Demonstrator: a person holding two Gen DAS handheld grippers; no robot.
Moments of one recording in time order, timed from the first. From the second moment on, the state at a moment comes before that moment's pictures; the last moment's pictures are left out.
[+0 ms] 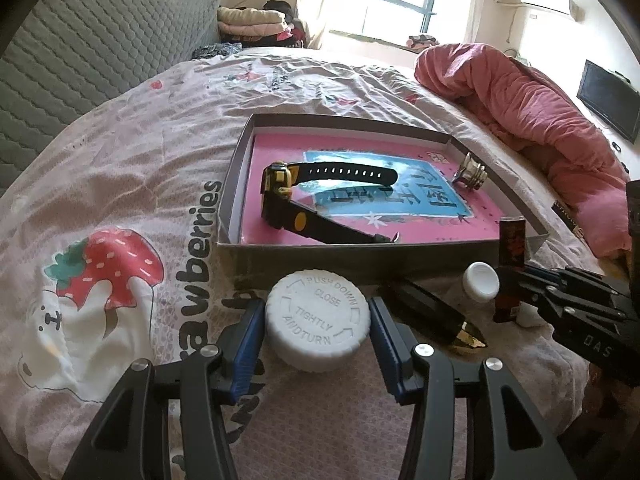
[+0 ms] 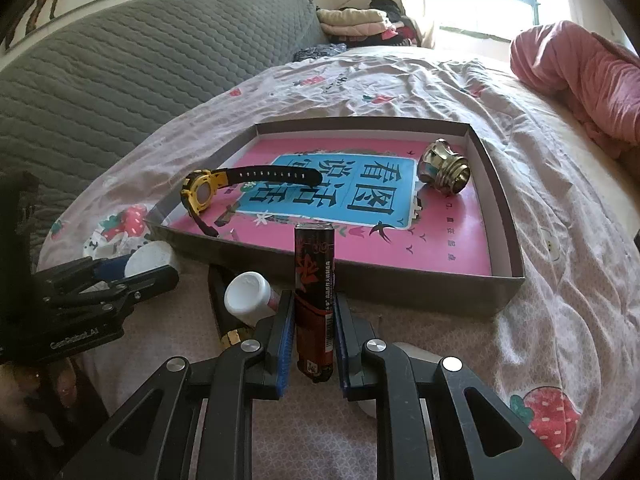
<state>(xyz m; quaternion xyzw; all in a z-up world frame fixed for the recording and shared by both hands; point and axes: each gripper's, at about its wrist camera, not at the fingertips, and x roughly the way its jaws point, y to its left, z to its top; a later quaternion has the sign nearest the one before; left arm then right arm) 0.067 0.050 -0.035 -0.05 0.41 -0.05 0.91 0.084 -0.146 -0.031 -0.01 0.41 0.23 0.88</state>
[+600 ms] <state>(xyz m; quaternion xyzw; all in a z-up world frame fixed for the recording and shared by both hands) 0.063 0.046 -0.028 -0.04 0.40 -0.05 0.91 0.079 -0.147 -0.025 0.00 0.40 0.25 0.88</state>
